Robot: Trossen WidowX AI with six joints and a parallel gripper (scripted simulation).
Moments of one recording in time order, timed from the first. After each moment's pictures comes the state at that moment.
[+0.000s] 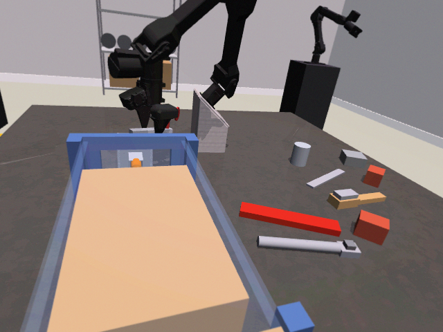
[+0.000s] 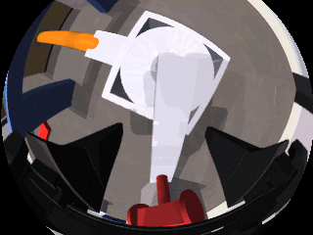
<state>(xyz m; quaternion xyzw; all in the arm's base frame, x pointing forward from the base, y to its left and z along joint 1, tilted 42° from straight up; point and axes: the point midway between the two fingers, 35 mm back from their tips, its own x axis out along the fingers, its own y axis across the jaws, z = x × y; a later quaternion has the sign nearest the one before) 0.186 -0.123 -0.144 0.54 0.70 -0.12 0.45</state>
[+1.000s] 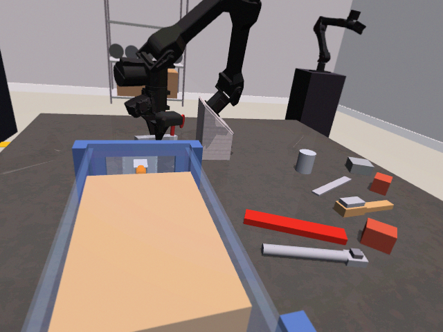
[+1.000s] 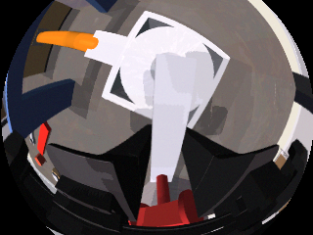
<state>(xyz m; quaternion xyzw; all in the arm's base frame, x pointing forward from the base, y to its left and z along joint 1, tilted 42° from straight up) 0.187 -0.124 -0.143 0.54 0.70 -0.12 0.45</state>
